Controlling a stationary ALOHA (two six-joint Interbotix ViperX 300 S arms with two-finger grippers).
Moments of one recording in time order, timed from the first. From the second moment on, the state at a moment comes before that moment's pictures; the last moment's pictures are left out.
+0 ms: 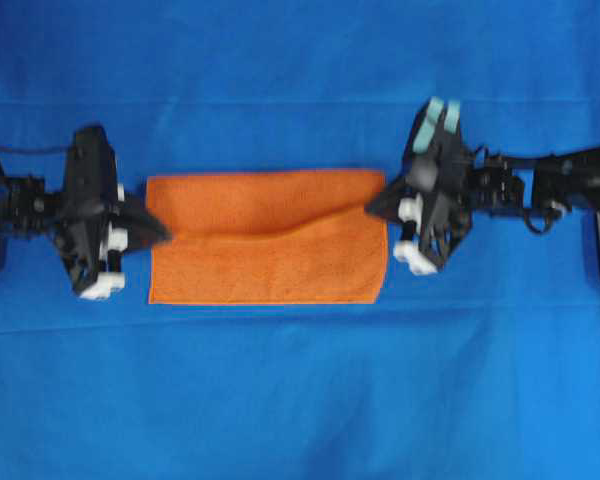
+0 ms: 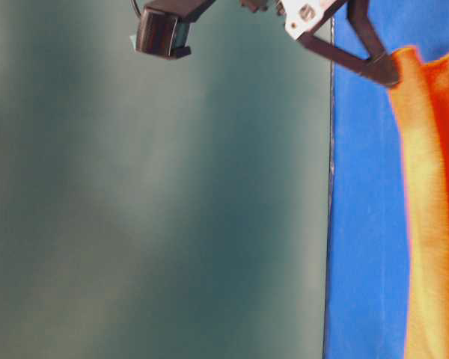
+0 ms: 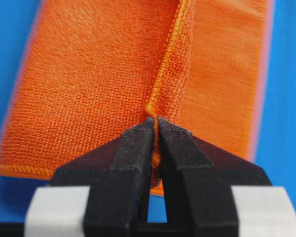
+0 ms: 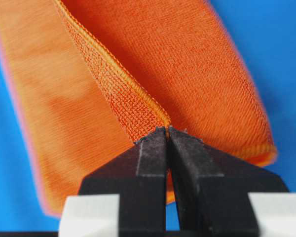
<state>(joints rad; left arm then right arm) -0.03 -0.27 1.18 -0.03 -0.21 -0.22 -0.06 -0.07 0.91 0.19 -0.15 0.16</state>
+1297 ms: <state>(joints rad) -0.13 -0.24 1.14 -0.03 -0.12 -0.25 0.11 -0.02 0.85 0.22 -0.11 0.19</state>
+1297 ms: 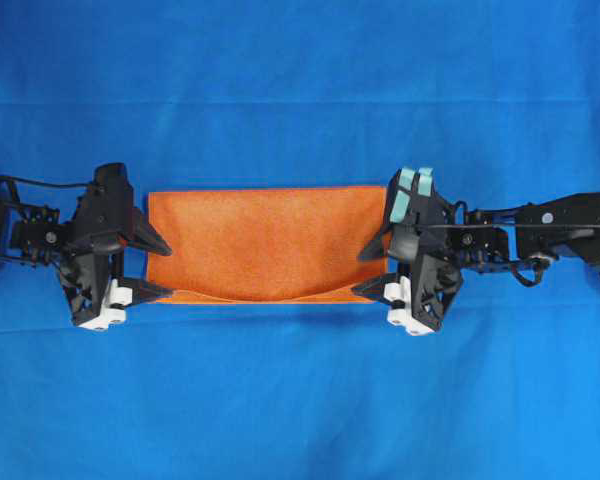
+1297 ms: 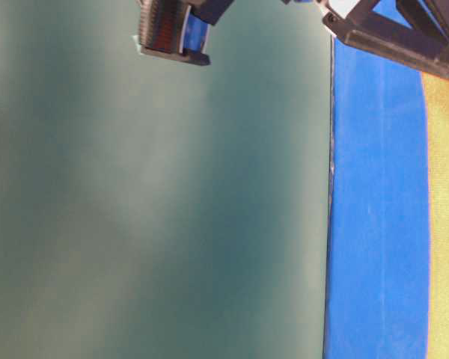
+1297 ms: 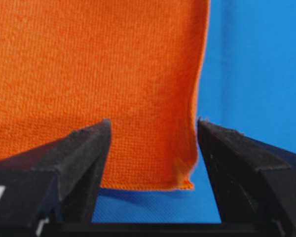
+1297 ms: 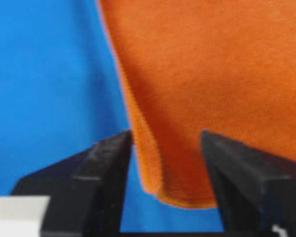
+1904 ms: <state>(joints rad) 0.10 -0.36 1.13 -0.03 -0.04 -0.07 -0.15 -0.13 0.88 0.12 -0.05 0.18</state>
